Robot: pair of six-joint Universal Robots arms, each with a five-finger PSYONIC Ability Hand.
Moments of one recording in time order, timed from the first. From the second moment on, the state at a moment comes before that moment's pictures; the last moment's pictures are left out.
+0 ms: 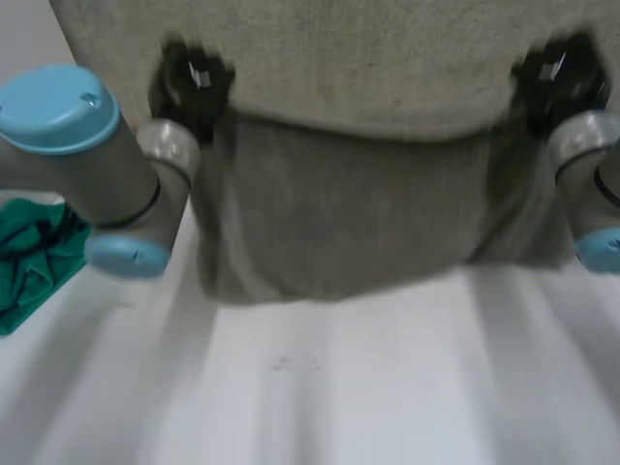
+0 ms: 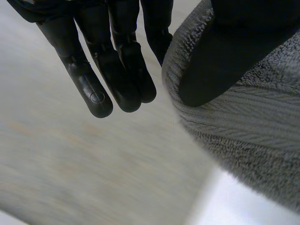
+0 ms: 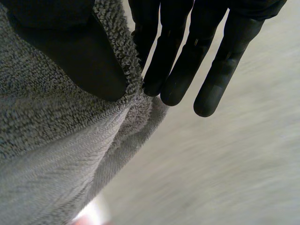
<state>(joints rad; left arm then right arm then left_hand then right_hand) 4.22 -2.12 -1.08 3.45 -1.65 3.91 1.82 -1.14 1.23 -0.35 1.56 2.34 1.14 1.20 1.20 1.20 0.99 1.10 1.18 1.20 1.20 0.97</state>
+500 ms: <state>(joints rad) 4.23 -2.04 -1.60 3.75 -1.68 3.81 1.84 -1.13 1.53 -0.08 1.53 2.50 1.14 1.20 1.20 1.20 0.99 1.10 1.18 1.20 1.20 0.98</state>
